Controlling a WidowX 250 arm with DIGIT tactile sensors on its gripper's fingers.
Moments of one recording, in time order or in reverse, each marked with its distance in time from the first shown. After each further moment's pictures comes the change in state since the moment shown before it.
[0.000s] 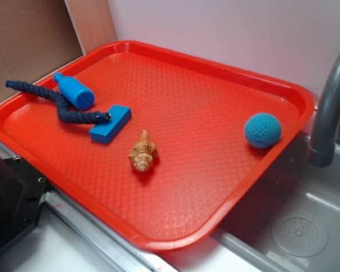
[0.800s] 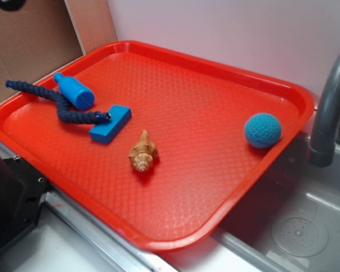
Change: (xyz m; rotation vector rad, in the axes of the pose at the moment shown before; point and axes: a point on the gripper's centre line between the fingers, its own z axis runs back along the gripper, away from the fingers) arm 0.017 -0.013 -0.013 0.015 -0.101 -0.298
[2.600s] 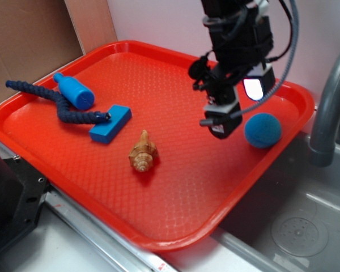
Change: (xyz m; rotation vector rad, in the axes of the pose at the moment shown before) arm 0.144 -0.089 -0.197 -0.293 -0.075 -1.100
